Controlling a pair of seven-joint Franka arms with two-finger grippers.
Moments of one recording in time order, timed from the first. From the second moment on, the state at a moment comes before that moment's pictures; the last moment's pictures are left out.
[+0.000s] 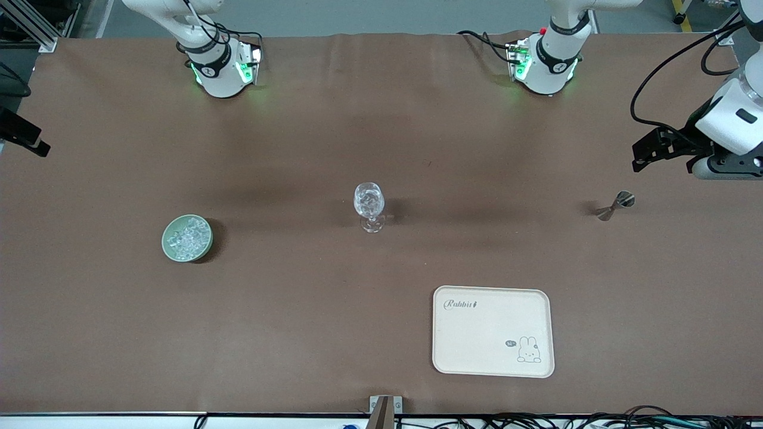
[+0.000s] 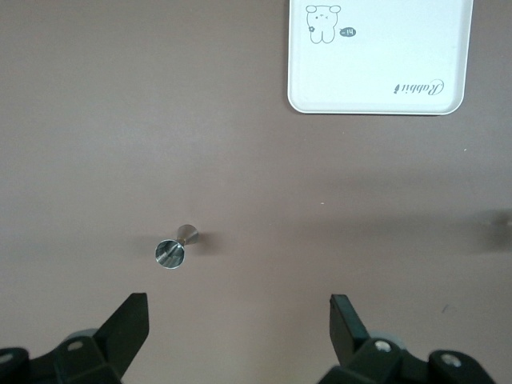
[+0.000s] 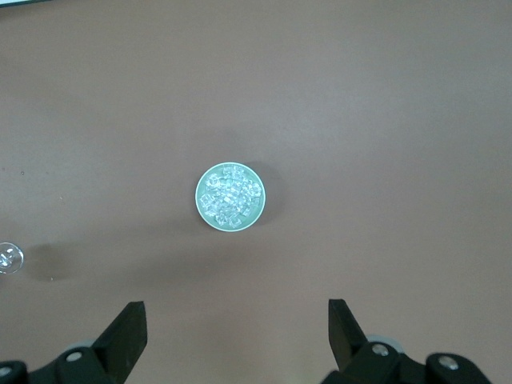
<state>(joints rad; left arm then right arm) -0.13 -0.02 0.03 -1.65 0.02 1.66 -0.04 -0.04 0.00 -0.06 -1.45 0.00 1.48 0.04</state>
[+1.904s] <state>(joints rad) -0.12 0.26 0.44 -1.68 -0.31 1.55 -0.52 -0.01 0.21 -0.06 -1.85 0.00 1.97 0.04</state>
